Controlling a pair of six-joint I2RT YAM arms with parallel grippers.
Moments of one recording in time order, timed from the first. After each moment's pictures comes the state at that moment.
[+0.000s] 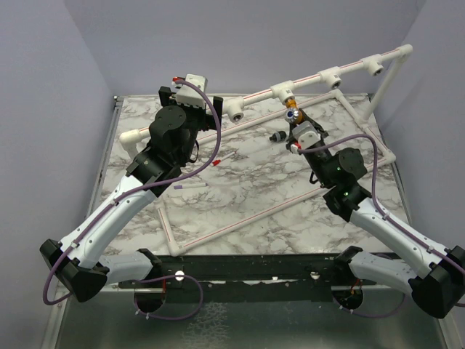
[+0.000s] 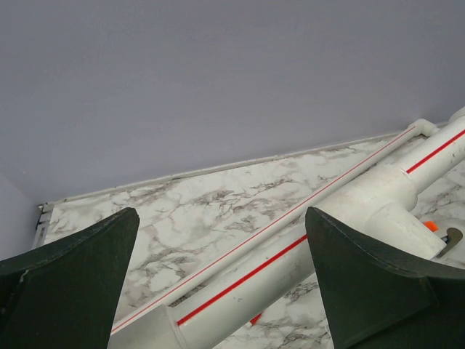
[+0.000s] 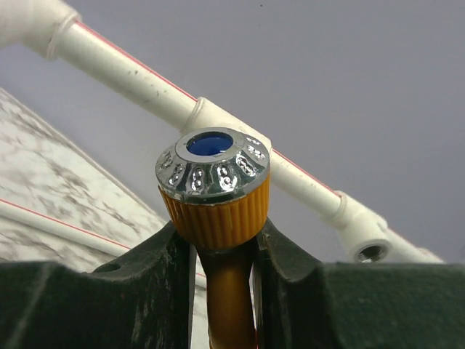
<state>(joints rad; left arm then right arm) -0.68 1.19 1.33 -0.10 -0.48 0.09 0.63 1.02 0.79 0.55 0.09 -0.81</state>
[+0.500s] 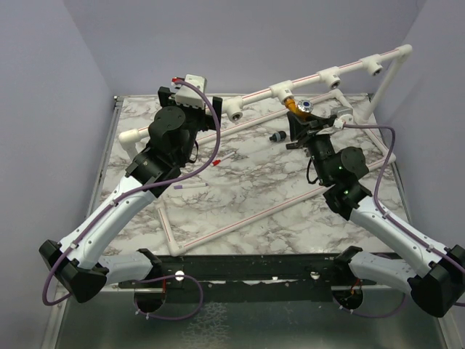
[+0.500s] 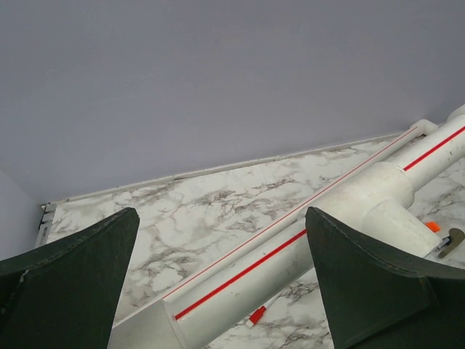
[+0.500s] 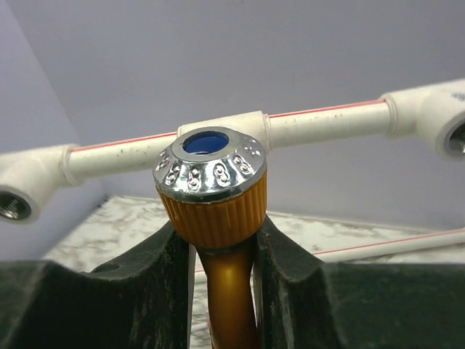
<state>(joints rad) -0.68 1.19 1.32 -0.09 -0.48 0.09 0.63 1.03 0.81 0.59 0.25 -0.03</state>
